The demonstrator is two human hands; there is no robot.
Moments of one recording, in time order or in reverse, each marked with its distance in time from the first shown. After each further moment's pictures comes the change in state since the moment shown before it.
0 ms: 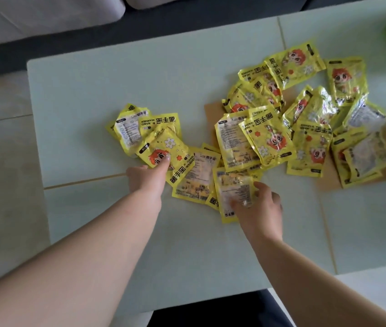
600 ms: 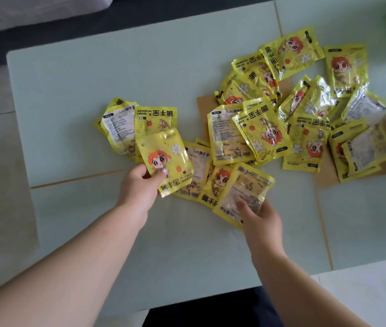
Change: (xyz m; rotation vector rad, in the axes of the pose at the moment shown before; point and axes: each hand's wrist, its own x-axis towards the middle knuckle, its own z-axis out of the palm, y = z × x) left_hand 0.002 -0.026 -0.007 0.126 -0.230 0.221; right_hand -0.011 0.015 -0.001 0.512 -0.077 0.109
